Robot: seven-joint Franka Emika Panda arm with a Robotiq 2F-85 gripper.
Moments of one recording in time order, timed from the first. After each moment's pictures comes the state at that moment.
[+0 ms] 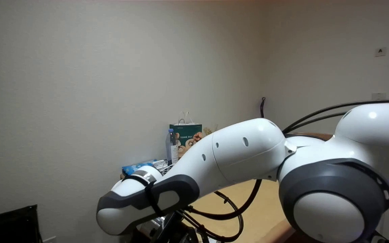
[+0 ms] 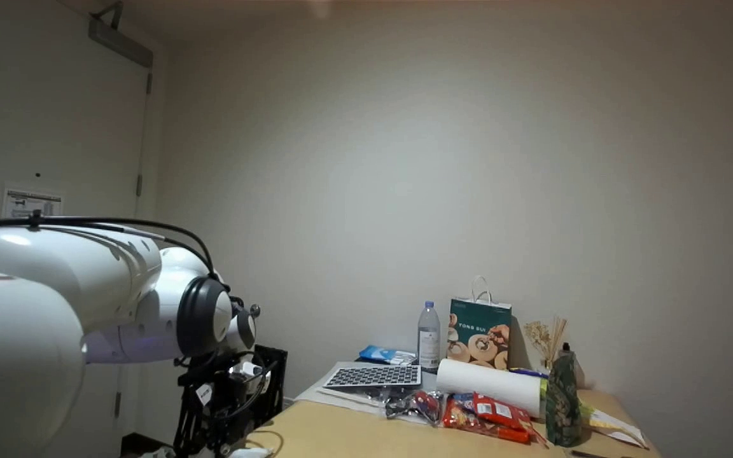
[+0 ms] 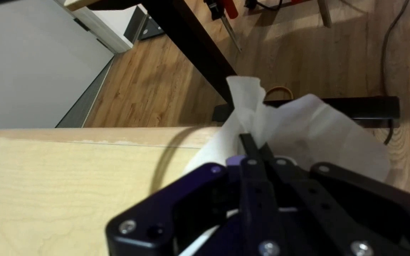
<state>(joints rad) 0.51 1.40 -0.07 -0.60 -0.13 1.02 0.46</state>
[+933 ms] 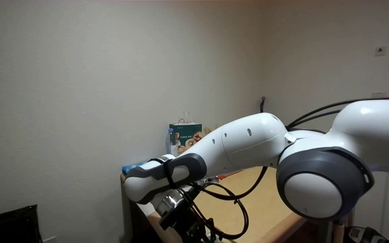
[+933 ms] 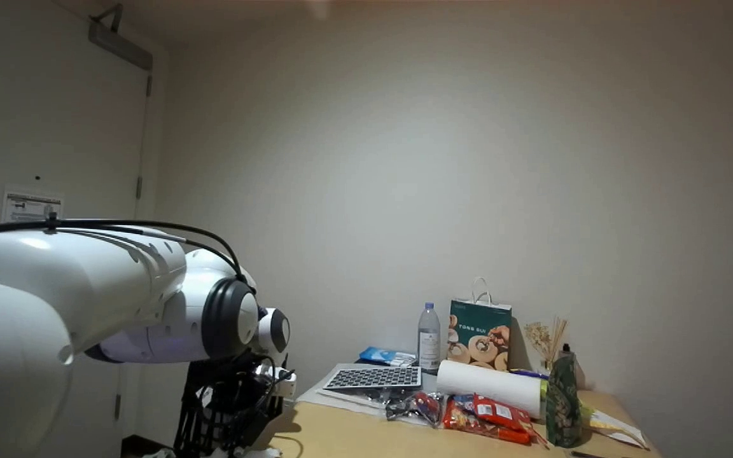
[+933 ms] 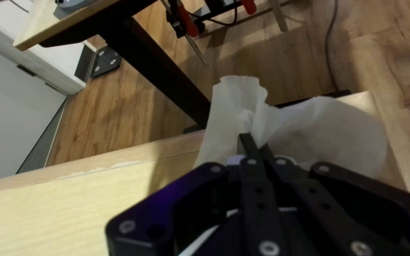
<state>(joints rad) 0.39 1.39 -0.07 -0.61 0.04 1.03 0.59</state>
